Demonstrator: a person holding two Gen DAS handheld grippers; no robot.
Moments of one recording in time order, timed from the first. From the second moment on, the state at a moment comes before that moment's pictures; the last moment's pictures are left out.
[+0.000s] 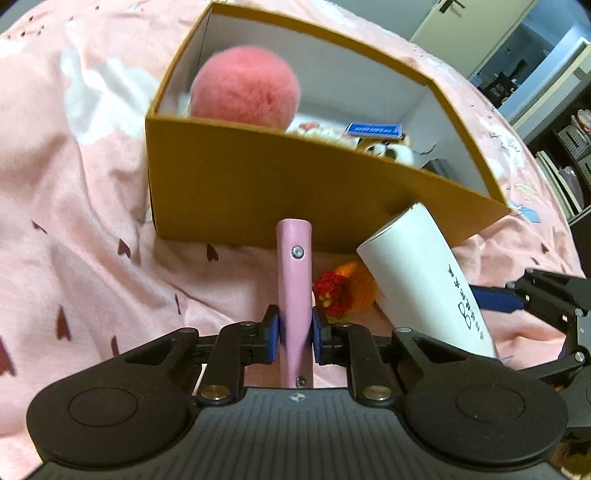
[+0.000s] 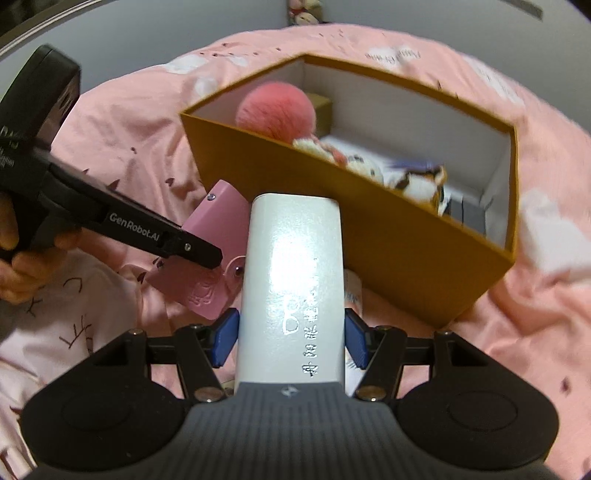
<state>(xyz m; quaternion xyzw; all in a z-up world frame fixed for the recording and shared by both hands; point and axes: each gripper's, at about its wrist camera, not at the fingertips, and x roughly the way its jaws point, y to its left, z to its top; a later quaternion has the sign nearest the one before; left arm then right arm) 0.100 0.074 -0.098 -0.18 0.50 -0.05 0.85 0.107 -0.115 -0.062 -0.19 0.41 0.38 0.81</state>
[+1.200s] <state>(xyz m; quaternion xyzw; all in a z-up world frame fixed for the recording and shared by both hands) 0.213 0.117 0.034 -0.10 0.41 -0.07 0.90 0.261 -0.030 -0.021 -0.55 0.18 0.48 0.66</state>
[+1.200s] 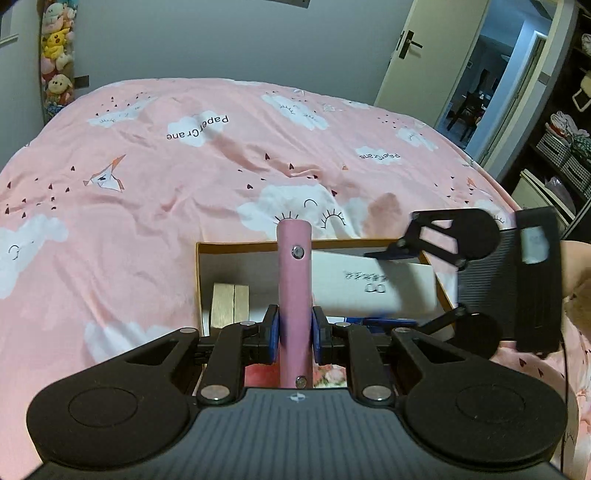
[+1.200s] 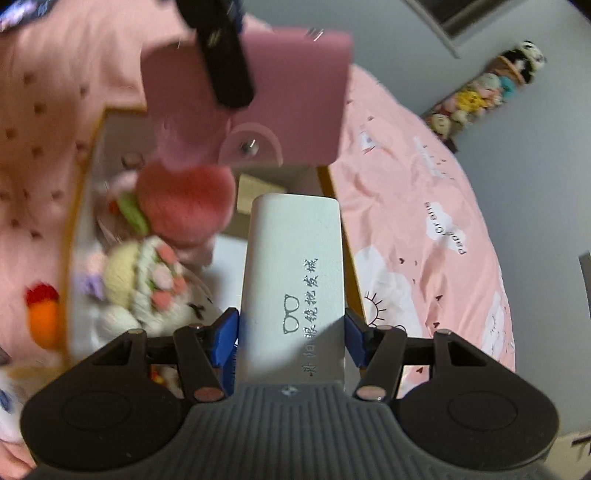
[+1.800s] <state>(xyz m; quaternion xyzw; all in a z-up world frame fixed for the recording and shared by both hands) 0.243 0.127 0.011 -0.11 0.44 -0.06 0.89 0.303 0.003 -0.079 -0.55 0.20 0.54 0.60</state>
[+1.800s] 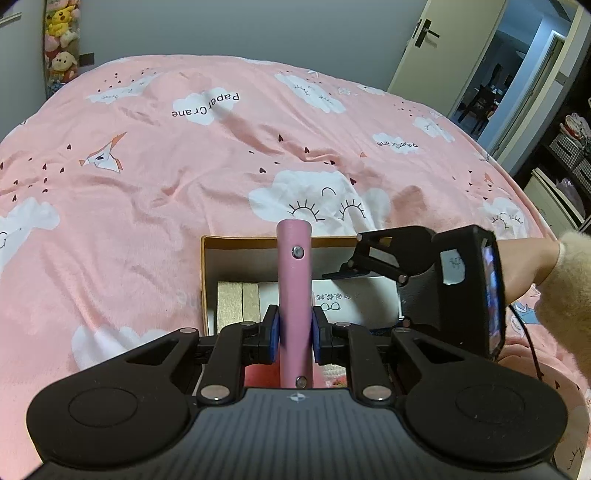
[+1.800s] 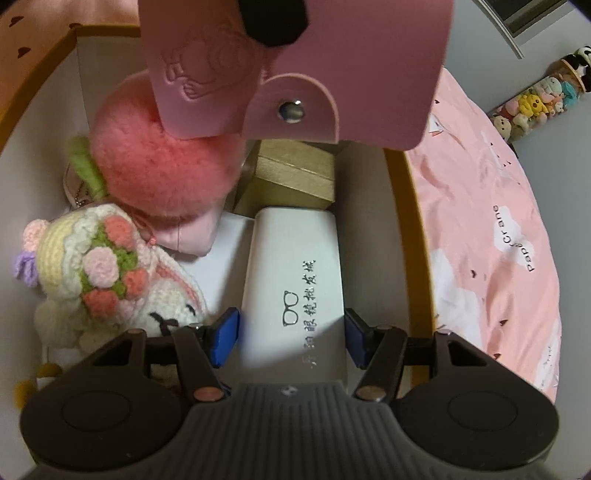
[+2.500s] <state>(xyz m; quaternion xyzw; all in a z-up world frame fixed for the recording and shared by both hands) 0.261 0.104 0.020 -0.06 0.41 -0.07 0.91 0.333 -0.050 -0.058 -0.46 0.38 0.45 0.66</state>
